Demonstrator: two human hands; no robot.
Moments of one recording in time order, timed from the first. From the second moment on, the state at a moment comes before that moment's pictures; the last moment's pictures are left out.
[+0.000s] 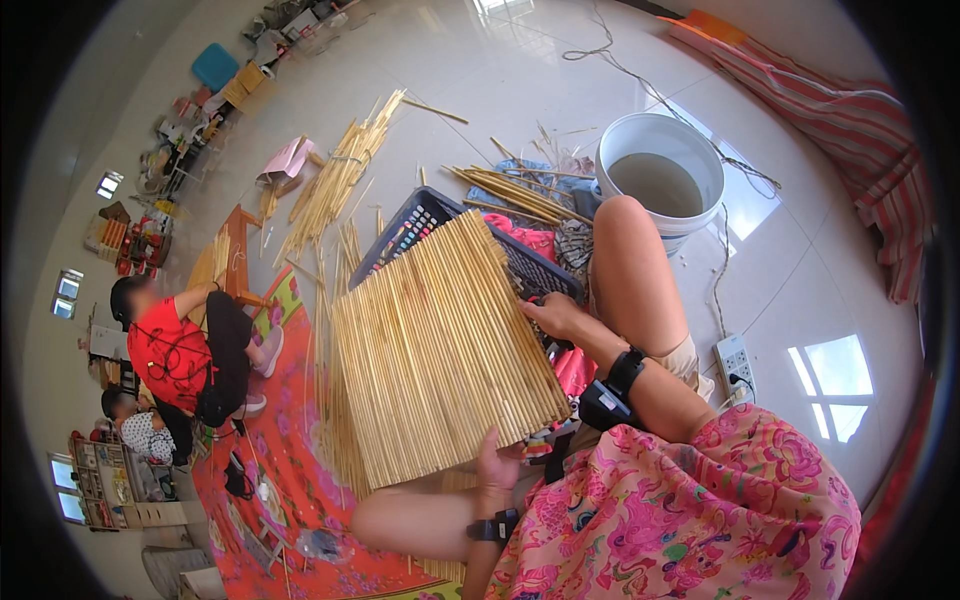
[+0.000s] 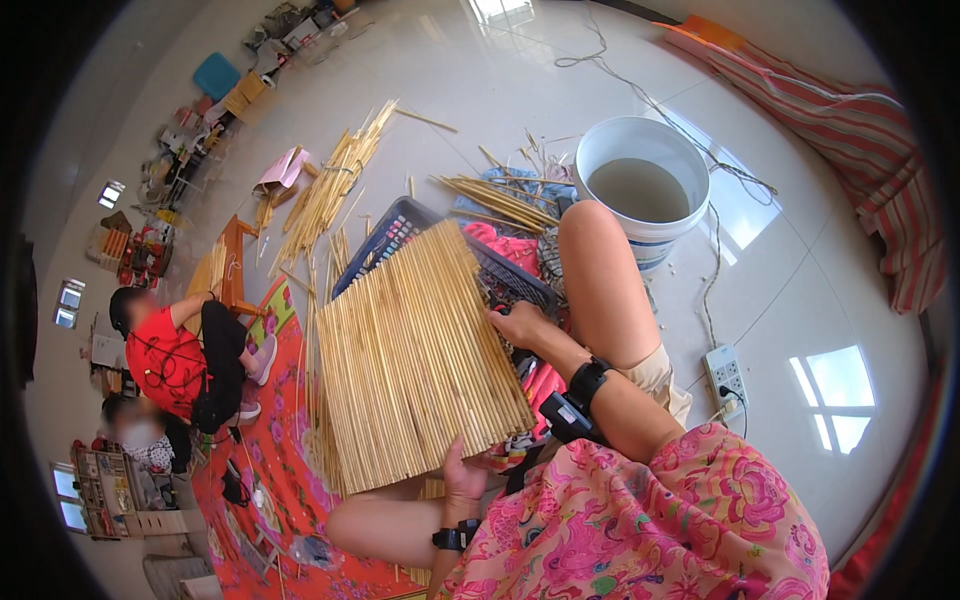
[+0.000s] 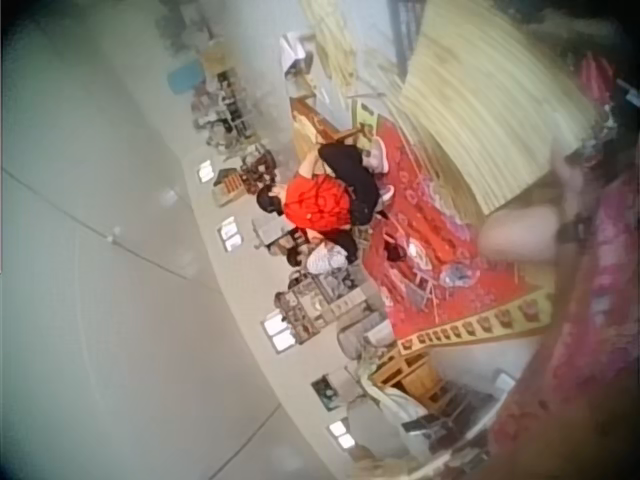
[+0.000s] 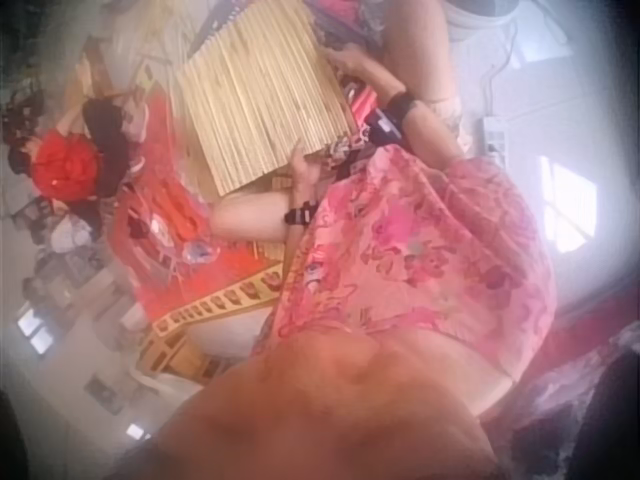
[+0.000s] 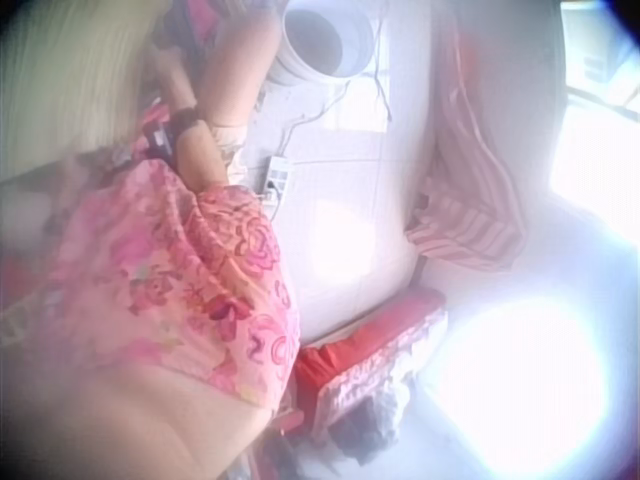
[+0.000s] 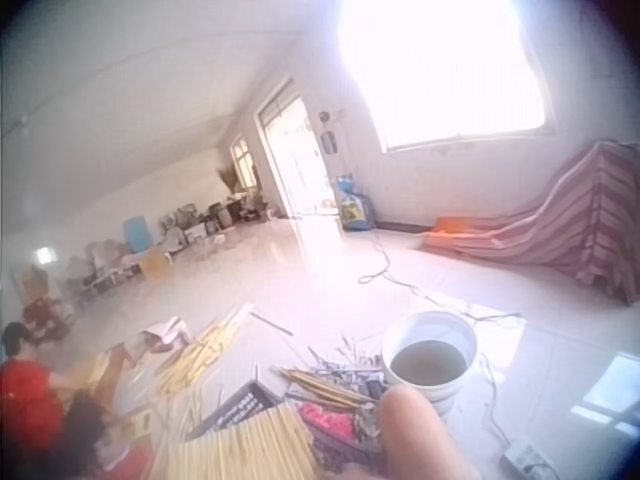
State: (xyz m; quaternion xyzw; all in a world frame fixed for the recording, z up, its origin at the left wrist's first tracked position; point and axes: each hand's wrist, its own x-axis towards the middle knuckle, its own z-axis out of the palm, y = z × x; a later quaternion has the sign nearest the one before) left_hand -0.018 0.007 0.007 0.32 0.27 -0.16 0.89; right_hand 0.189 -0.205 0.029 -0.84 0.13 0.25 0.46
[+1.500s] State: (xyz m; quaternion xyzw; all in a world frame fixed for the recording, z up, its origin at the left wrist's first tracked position) left_hand -0.023 0.010 0.005 0.31 0.24 -0.16 0.91; right_hand 0.183 -0.194 0.018 -0.82 0.14 0.22 0.51
